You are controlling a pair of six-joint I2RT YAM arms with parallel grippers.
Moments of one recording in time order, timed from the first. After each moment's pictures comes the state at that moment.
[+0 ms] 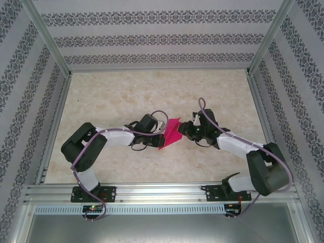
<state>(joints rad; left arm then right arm) -0.73 1.76 0.87 -0.06 0.41 -0.54 0.42 1.39 0.59 0.00 -0.47 0.86</state>
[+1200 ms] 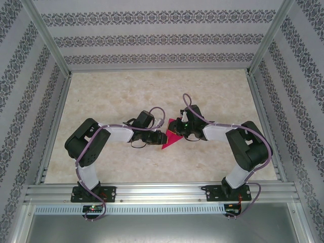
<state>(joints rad) -0.65 1.83 0.88 0.02 0.62 -0.61 0.48 1.68 0.74 0.14 -0.50 0.89</state>
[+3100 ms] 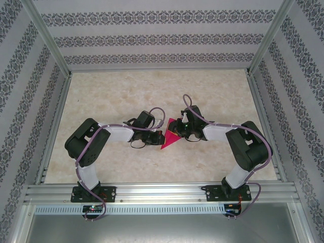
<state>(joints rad) -0.66 1.83 0.89 -0.03 0.59 -0.61 0.48 1.68 0.74 0.11 -0.48 0.89</state>
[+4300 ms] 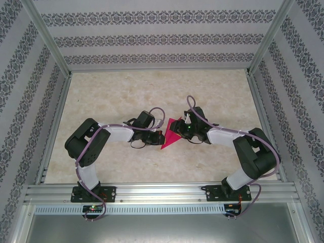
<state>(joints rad) -0.66 1.83 0.89 -0.03 0.59 -0.62 0.48 1.56 0.68 0.09 -0.43 0.89</state>
